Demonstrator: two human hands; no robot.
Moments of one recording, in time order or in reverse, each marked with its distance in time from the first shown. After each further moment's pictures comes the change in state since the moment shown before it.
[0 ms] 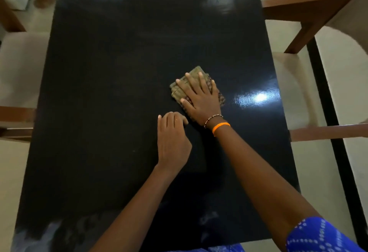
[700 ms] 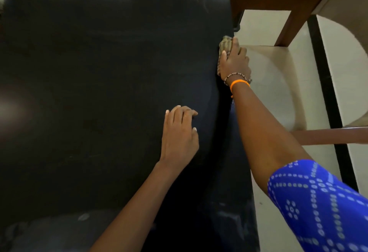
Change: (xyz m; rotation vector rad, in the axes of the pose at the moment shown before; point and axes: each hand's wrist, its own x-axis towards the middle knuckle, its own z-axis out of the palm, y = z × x) left_hand 0.021 0.129 0.086 0.050 -0.093 0.083; right_hand 0.041 0.223 -0.044 0.325 0.148 0.631
